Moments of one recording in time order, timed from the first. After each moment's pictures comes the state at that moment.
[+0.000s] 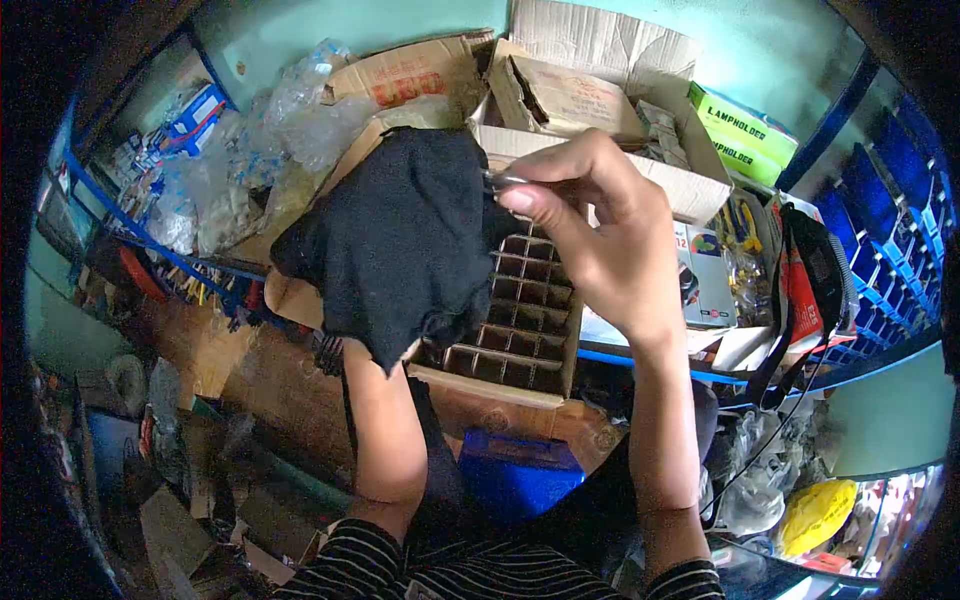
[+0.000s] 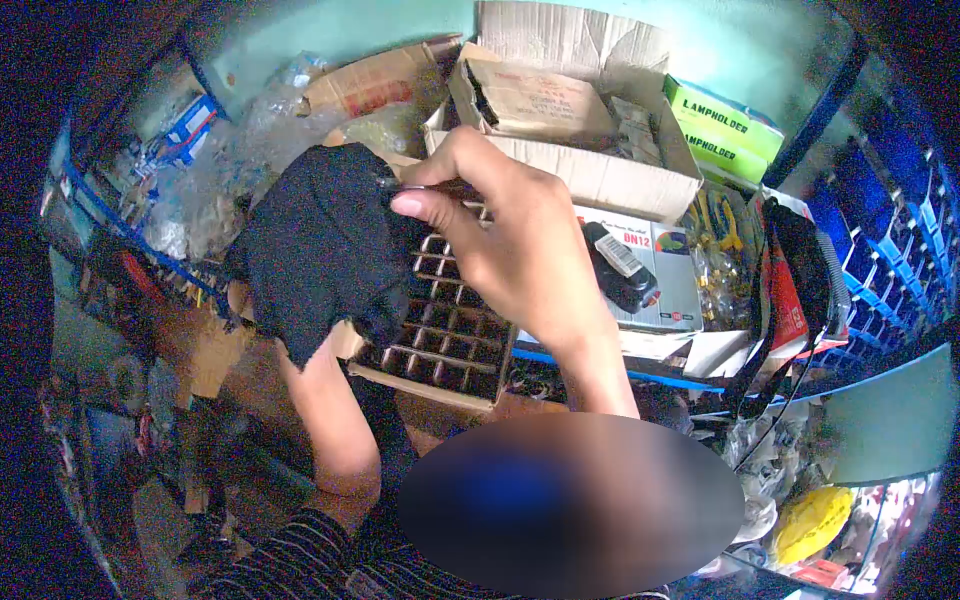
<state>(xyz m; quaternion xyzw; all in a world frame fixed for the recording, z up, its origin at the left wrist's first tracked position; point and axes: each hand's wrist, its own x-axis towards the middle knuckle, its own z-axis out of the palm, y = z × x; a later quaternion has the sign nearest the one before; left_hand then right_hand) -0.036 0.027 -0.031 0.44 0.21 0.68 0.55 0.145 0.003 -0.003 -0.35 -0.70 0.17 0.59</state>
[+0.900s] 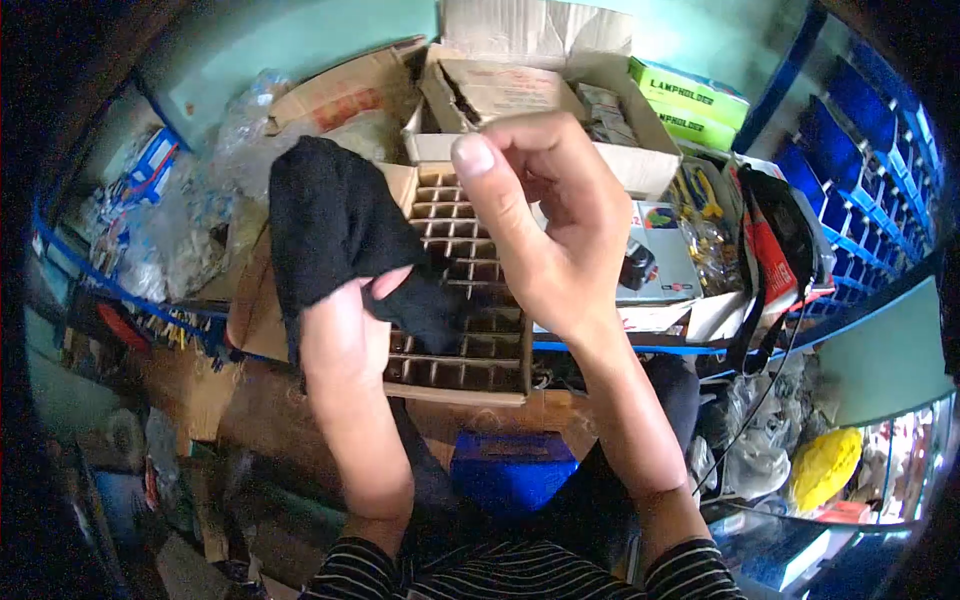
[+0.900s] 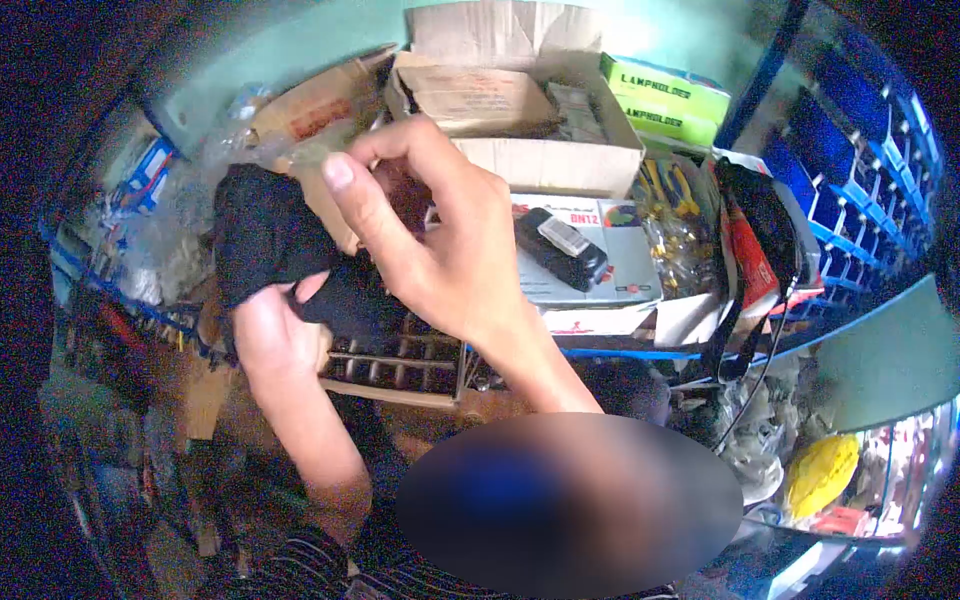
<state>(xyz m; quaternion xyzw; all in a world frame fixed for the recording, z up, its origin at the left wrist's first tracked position) -0.014 0.011 -0.013 0.40 0.23 0.67 0.58 0.138 -0.009 0.002 -0.35 -0.63 0.15 0.68</state>
